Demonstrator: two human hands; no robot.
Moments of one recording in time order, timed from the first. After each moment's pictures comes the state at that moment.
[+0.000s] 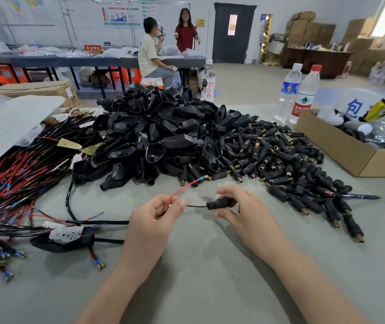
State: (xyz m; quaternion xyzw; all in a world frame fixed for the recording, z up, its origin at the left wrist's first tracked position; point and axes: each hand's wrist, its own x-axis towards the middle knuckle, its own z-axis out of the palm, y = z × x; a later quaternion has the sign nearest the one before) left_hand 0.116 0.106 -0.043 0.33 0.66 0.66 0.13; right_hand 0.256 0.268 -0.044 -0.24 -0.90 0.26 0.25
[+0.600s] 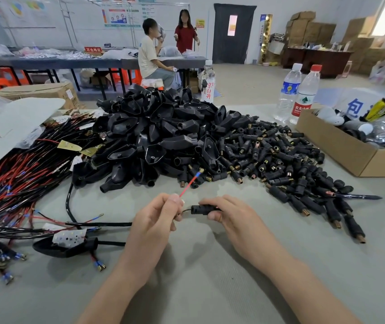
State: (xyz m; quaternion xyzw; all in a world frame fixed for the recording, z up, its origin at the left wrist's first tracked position) left_hand 0.125 0.104 -0.031 0.35 0.63 0.66 0.19; right_hand 0.254 0.250 -0.040 -0.16 -0.92 0.27 0.23
